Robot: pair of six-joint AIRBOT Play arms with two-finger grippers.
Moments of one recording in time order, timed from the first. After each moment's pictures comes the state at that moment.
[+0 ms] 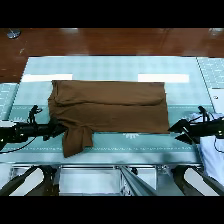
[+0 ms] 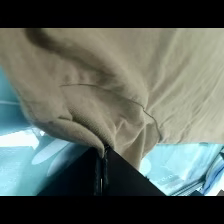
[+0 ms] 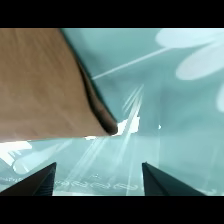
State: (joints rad) left arm 0.41 -1.07 0.35 0.67 -1.11 -1.15; right arm -0.51 -1.07 0.51 -1.03 1.31 1.41
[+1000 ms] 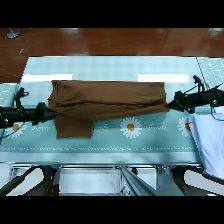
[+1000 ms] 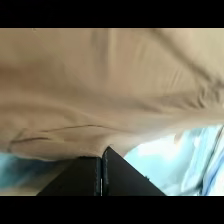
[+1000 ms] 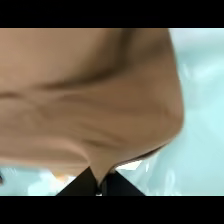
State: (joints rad) left arm 0.45 -1.11 0.63 0.70 -1.22 -1.16; right arm -0.30 -1.32 0.95 -0.92 1.25 1.41
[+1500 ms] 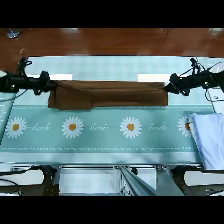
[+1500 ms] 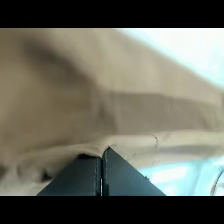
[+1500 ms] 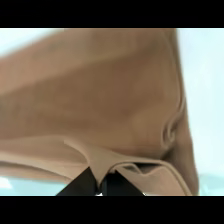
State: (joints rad) left arm 0.28 -1.53 1.19 0.71 -1.10 -1.34; right arm -0.21 -1.57 1.26 -0.92 1.13 1.51
